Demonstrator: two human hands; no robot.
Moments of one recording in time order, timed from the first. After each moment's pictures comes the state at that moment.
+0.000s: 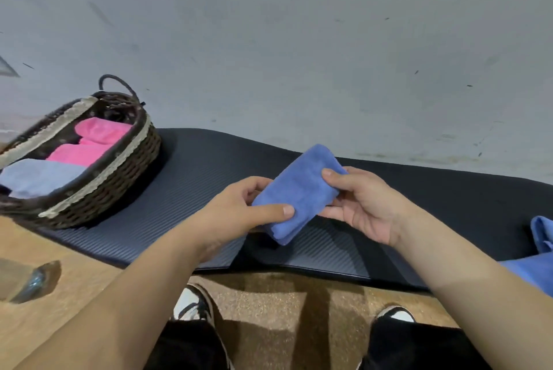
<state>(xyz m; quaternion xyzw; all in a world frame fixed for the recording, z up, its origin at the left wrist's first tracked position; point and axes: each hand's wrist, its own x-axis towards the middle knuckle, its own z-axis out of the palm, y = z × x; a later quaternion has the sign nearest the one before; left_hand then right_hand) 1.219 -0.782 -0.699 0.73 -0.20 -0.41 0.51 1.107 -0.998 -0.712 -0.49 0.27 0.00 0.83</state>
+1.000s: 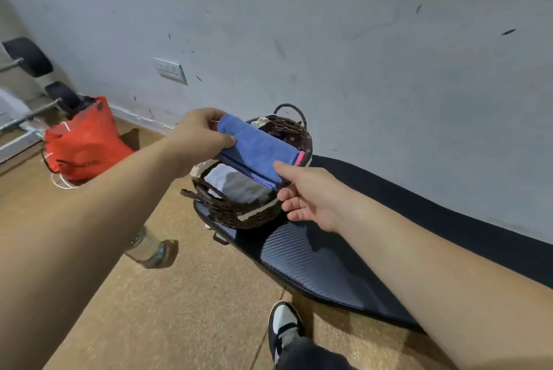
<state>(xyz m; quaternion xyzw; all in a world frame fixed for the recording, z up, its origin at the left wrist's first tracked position) 1.458 -0.521 -0.598 0.87 -0.06 -0.10 0.48 1.343 -0.710 -0.643 -0.65 0.25 0.17 0.70</state>
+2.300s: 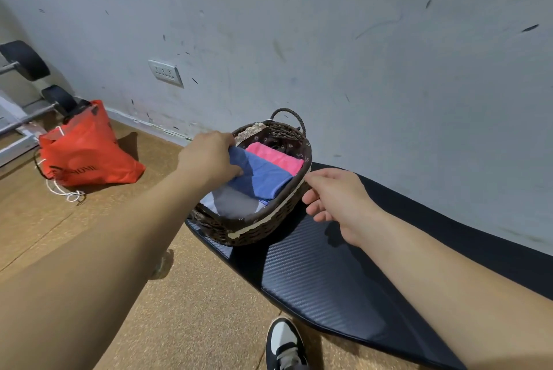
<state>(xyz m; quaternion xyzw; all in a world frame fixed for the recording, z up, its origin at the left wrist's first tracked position) 1.500 -0.547 -0.660 0.99 -0.14 0.02 0.08 1.357 -0.754 -0.668 -0.70 0.27 0.03 0.66</state>
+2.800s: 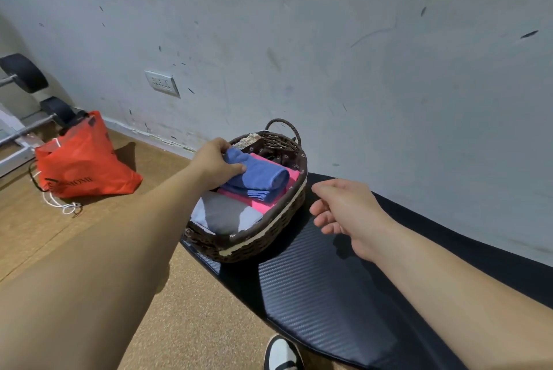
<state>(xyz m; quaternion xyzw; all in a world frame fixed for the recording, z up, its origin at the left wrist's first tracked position) 1.542 -0.562 -0.687 0.95 -0.06 -0.07 0.30 1.359 -0.779 -0.670 -0.68 0.28 0.04 0.67</state>
